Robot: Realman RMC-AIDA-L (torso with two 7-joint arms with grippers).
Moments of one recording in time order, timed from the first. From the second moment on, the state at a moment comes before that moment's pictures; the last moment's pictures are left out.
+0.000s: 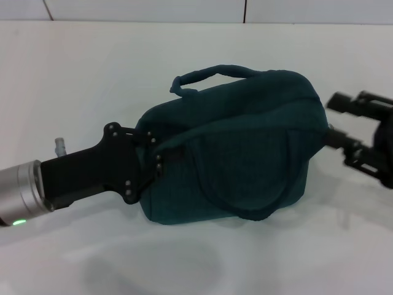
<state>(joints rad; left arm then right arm) -0.48 -1.91 1.94 0.15 0.52 1.70 -0.56 0.43 2.01 -0.86 -0.42 -1.47 -1.91 0.90</state>
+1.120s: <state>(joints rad) -0.50 -1.90 1.94 0.15 0.56 1.71 -0.68 0.52 2.02 -1.13 -0.44 -1.46 -1.83 0.98</state>
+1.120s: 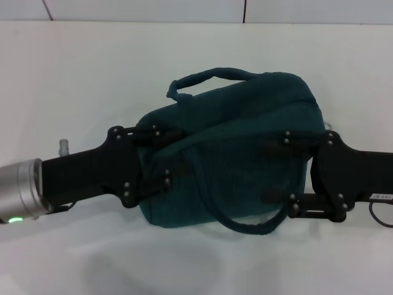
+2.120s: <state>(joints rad) -0.48 -1.87 1.94 0.15 0.57 1.87 -0.67 0.50 2.02 -1.12 -0.47 -1.45 -1.86 0.97</state>
